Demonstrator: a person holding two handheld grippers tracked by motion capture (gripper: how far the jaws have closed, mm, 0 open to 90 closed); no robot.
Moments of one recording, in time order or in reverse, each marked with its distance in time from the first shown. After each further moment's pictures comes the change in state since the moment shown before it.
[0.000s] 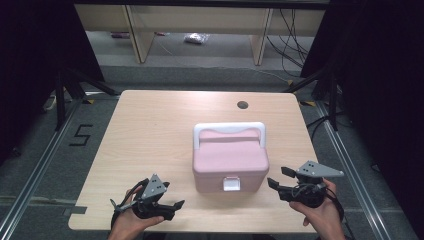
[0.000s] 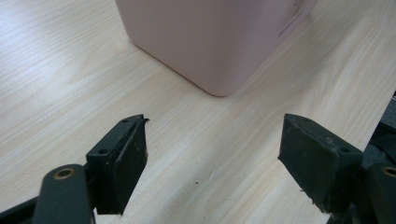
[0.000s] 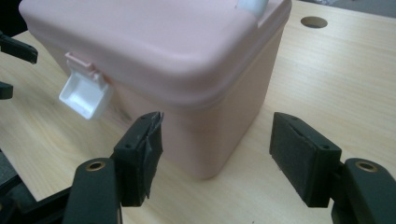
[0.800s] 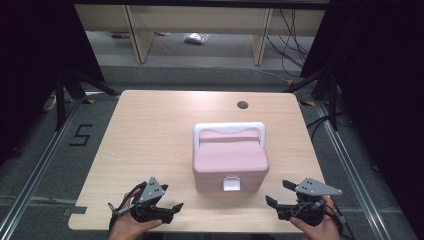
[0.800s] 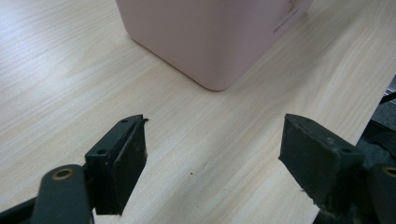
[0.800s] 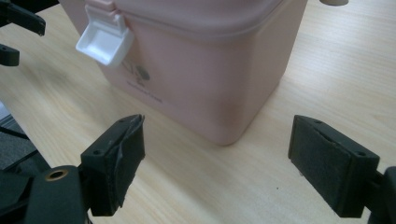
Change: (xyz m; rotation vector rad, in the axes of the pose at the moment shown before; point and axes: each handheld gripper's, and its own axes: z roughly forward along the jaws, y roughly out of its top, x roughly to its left) left arm -0.004 -0.006 -0.005 -0.010 -0.003 -0.009; right arm 0.013 -0.040 -0.001 0.002 0.030 -0.002
